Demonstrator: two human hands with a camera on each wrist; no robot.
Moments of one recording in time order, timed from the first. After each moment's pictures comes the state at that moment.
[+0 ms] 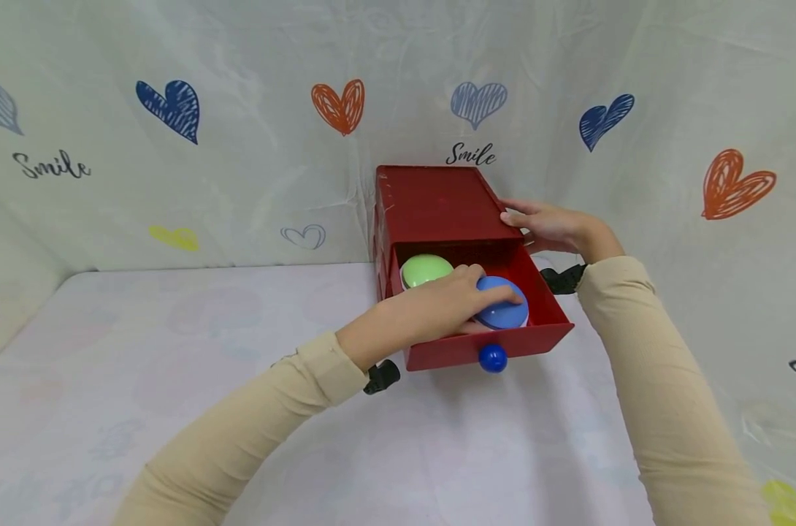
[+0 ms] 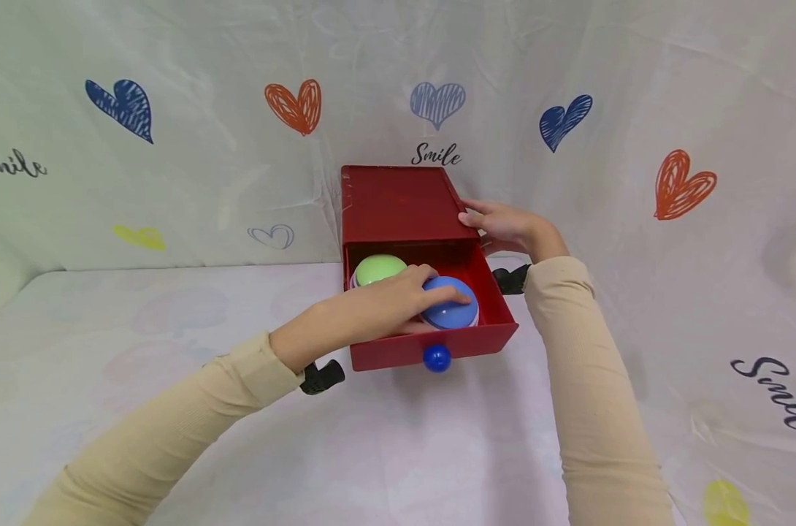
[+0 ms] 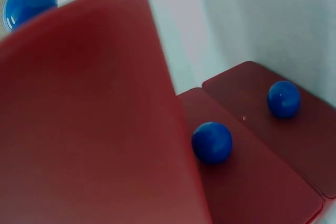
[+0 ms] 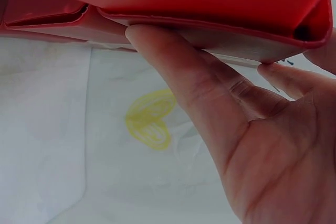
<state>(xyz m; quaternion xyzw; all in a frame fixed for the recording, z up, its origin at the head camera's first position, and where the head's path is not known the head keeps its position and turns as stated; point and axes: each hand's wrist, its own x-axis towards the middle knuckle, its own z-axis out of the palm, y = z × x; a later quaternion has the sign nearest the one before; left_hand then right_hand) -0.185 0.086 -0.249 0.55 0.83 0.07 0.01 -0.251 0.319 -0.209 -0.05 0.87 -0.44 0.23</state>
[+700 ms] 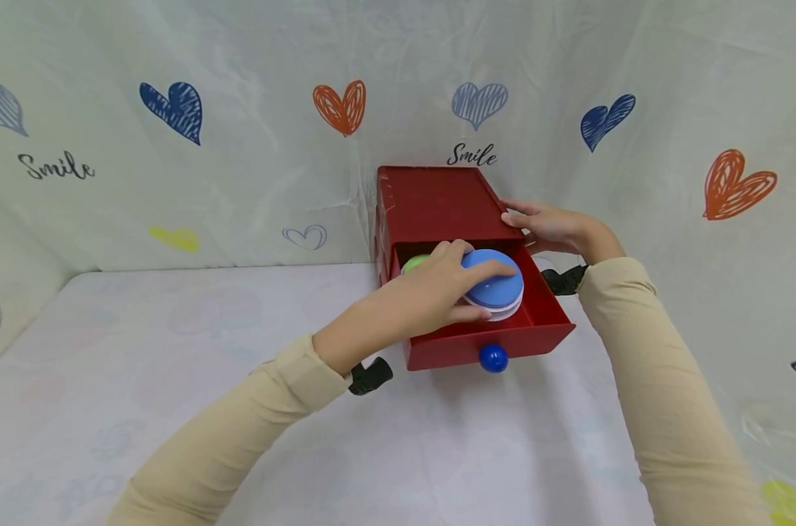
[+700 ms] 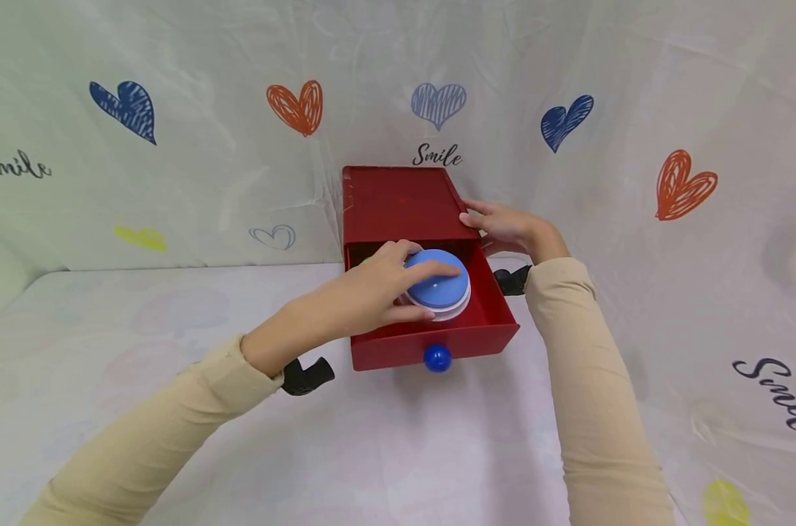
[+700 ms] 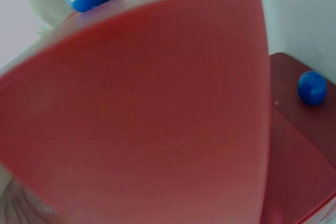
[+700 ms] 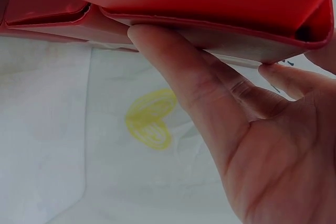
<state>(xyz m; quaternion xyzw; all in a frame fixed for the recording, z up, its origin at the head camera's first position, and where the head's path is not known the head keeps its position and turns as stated) -0.172 0.067 -0.225 0.46 0.87 0.15 -0.01 -0.253 0.318 -0.209 -0.05 0.87 -0.44 0.23</state>
